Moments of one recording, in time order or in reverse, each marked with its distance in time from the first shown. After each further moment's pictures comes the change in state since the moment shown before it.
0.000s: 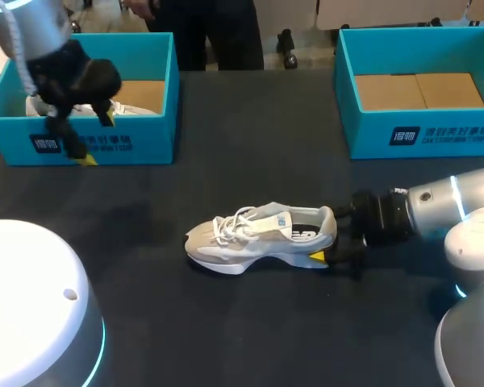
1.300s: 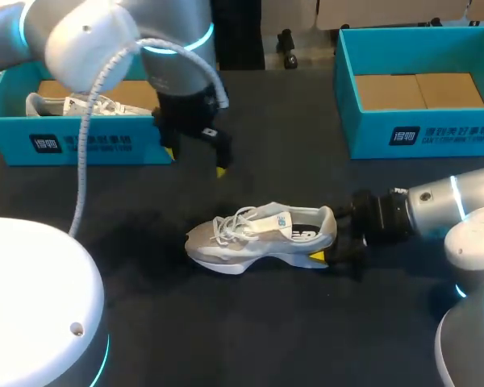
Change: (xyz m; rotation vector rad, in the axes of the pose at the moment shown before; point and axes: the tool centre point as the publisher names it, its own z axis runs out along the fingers) left arm 0.001 -0.159 0.066 -0.094 -0.112 -1.286; right arm 0.000 0.000 0.000 0.000 0.000 0.000
